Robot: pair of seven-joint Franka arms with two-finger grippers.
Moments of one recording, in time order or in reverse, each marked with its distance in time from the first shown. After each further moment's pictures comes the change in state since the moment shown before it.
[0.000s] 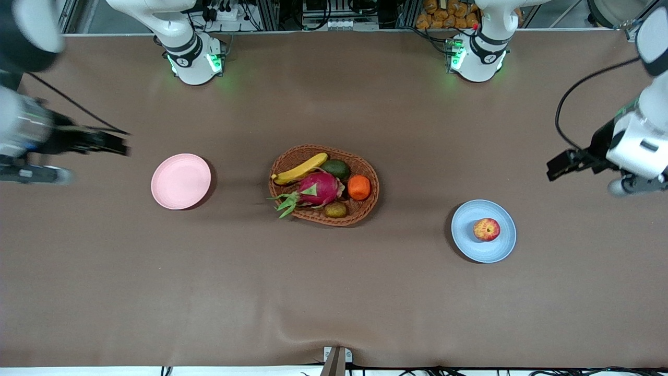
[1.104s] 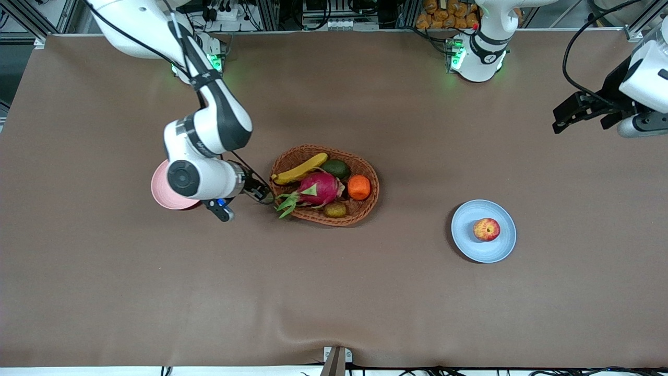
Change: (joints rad) left arm -0.148 -0.143 0.150 -0.024 -0.053 -0.153 0.059; right arm 0.324 0.317 0.005 -0.211 0.216 0.519 0.817
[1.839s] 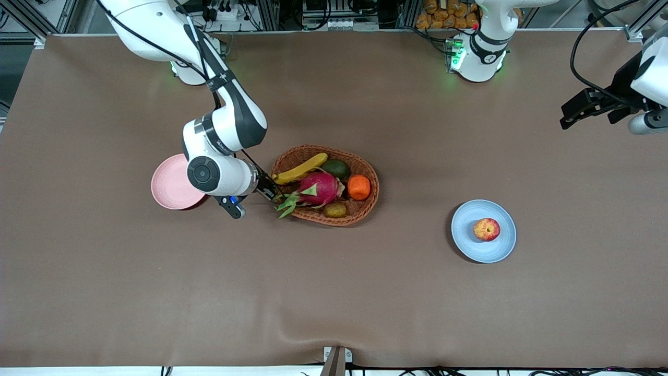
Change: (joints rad) left arm 0.005 -0.004 0.027 -0.006 0.000 -0.013 0.001; right arm 0.032 0.012 -0.002 -0.021 0.002 0.051 0.061
